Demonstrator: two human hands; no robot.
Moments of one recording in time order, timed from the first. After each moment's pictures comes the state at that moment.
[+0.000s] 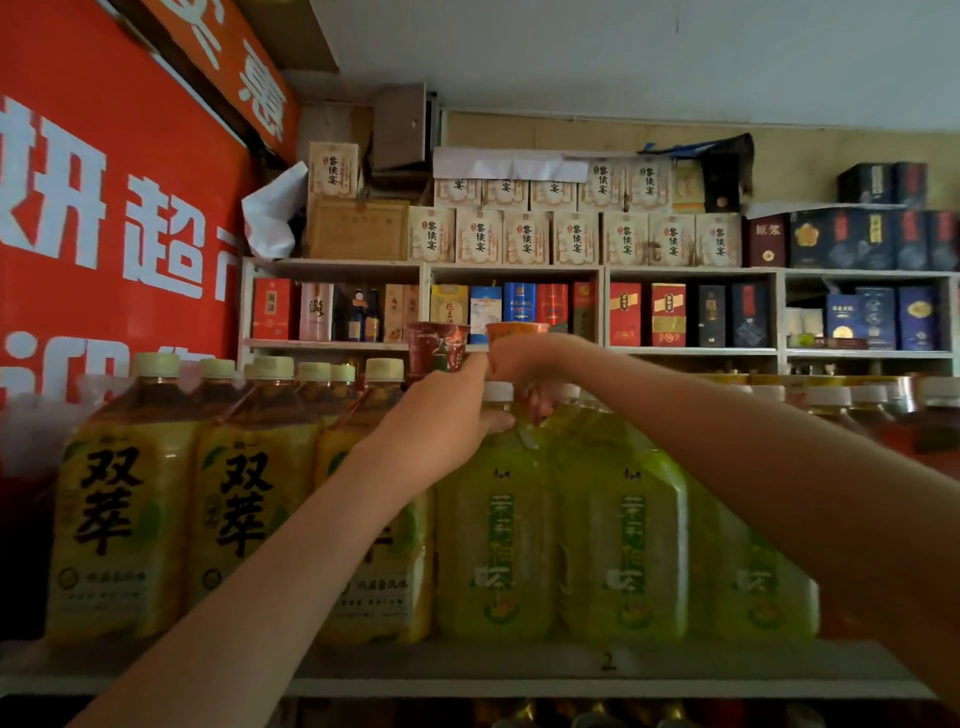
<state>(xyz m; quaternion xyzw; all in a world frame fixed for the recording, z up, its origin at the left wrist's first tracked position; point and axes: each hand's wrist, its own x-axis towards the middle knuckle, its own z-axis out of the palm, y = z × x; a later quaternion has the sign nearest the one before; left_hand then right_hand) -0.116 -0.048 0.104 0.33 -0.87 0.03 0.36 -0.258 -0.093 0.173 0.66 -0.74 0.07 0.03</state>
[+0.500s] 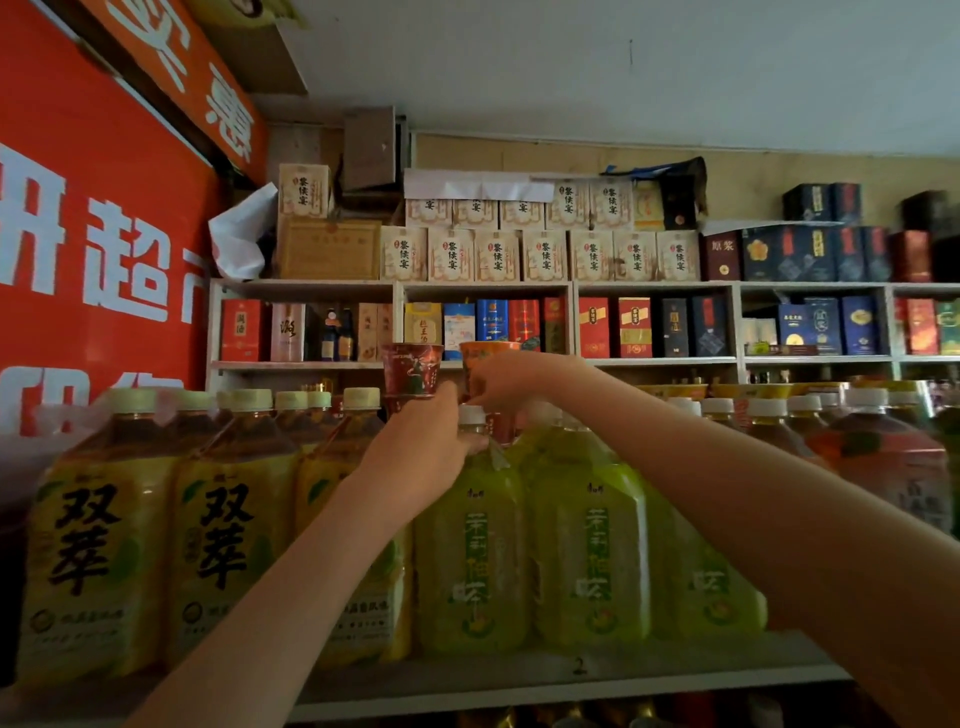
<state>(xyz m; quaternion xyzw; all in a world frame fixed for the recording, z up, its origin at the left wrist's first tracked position) -0.120 -0.038 0.100 0.35 -0.86 0.00 0.38 -0.257 -0.054 0.174 0.68 -0.72 0.06 0.15</state>
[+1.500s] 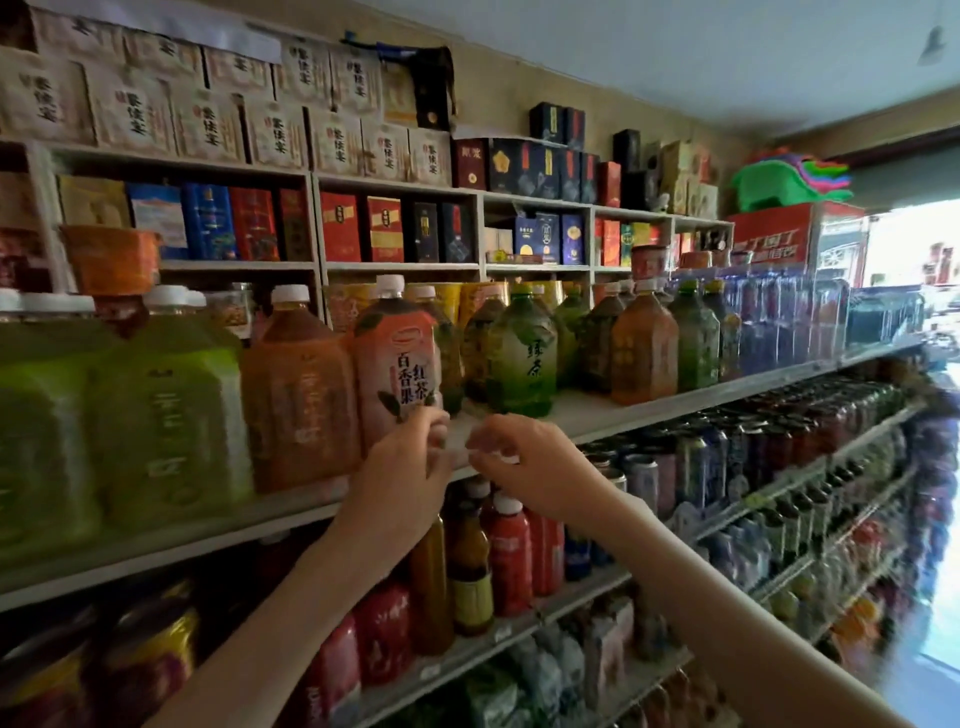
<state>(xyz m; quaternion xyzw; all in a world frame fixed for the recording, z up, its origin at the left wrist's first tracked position) -0.408 0.190 -0.025 0.10 -0.88 -0.18 0.42 -0.519 0.306 -0.016 0.55 -0.75 0.35 0.13</state>
